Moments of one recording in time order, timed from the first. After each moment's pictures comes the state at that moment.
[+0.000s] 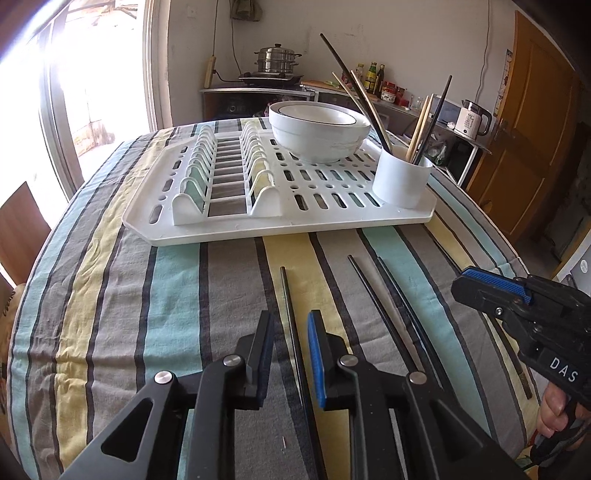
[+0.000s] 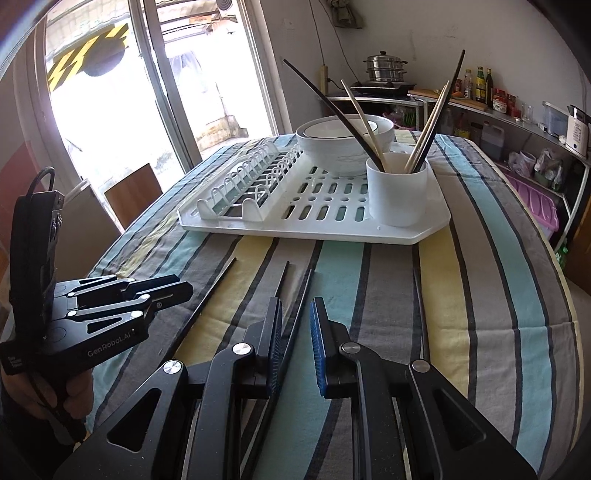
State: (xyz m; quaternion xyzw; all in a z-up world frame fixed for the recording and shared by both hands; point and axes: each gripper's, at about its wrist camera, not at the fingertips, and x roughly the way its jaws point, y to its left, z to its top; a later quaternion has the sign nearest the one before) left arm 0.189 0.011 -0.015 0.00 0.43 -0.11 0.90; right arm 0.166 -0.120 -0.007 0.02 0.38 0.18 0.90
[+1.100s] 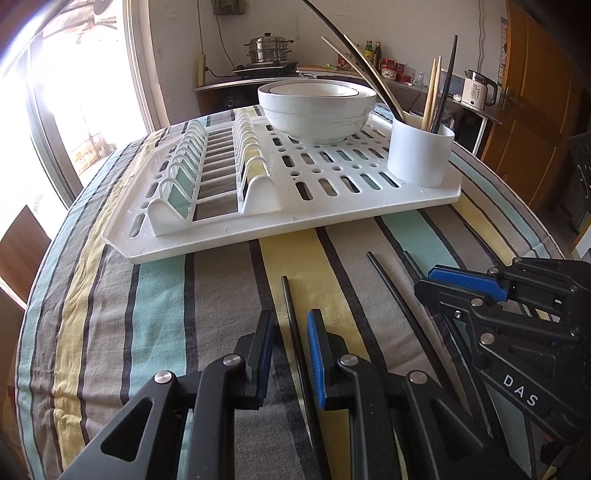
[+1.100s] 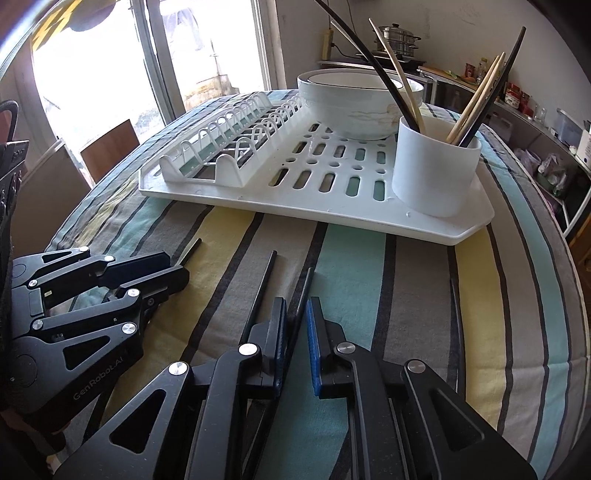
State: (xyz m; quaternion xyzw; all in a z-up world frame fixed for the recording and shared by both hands) left arm 0.218 -0.010 -0.041 0.06 0.44 -0.09 0.89; right arm 0.211 -0.089 -0.043 -0.04 0.44 0.16 0.88
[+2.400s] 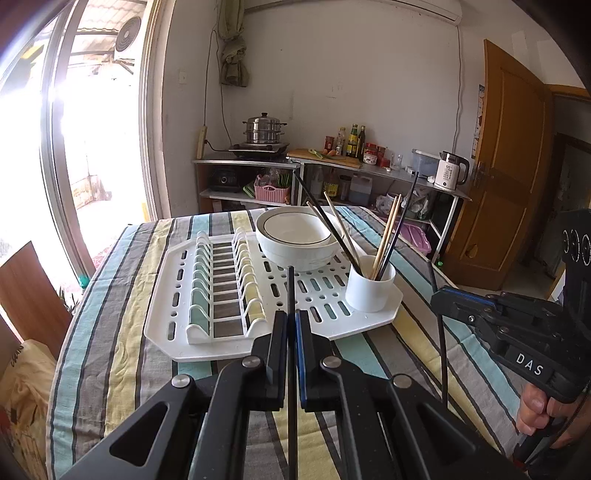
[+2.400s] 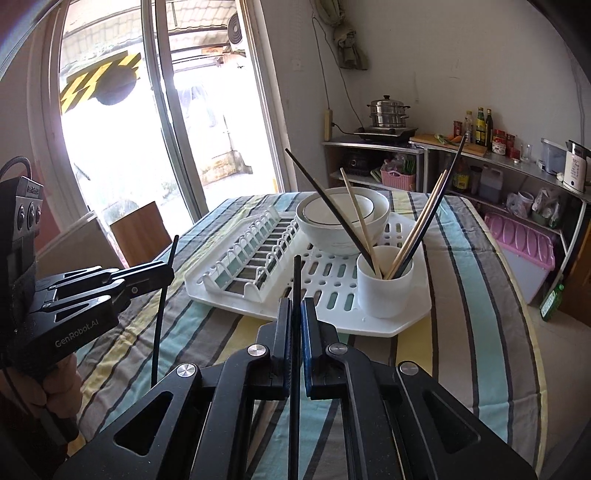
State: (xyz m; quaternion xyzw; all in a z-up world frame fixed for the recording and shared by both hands) left arm 0.185 0.007 0.094 0.00 0.30 -0.13 0.95; right arm 0.174 -0.139 0.072 0.03 0.29 0.19 0.94
